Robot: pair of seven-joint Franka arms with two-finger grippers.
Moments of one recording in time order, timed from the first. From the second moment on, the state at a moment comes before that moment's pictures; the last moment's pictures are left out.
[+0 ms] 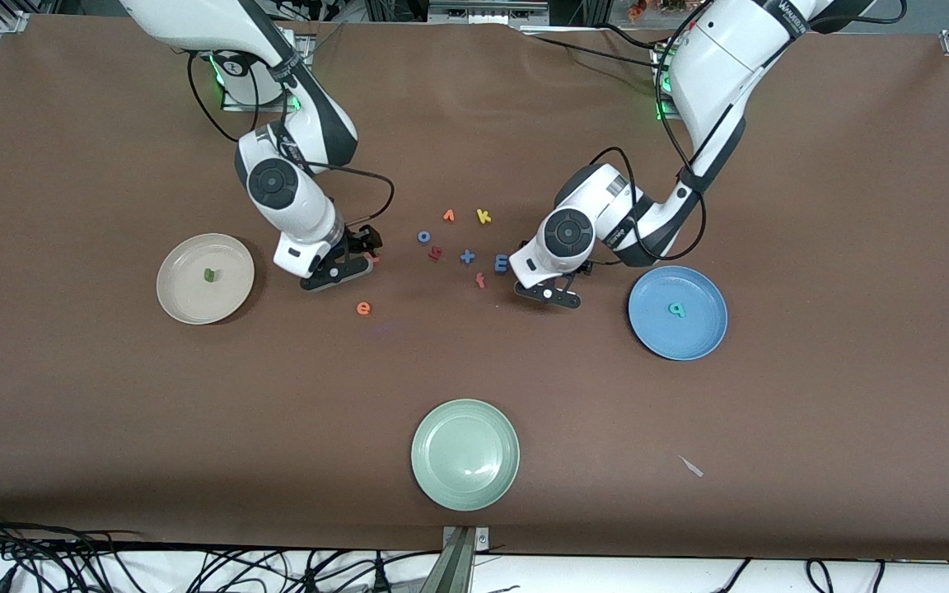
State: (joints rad) left arm -0.28 0.68 -0.39 -1.82 0.15 2.20 -0.47; right arm 0.33 0.37 0.19 -2.21 0.02 2.57 0.12
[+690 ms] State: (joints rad) left arm -0.32 0.68 -0.39 -1.83 0.15 2.22 -0.53; right arm 0.38 0.44 0.19 -2.23 -0.03 2.64 0.12
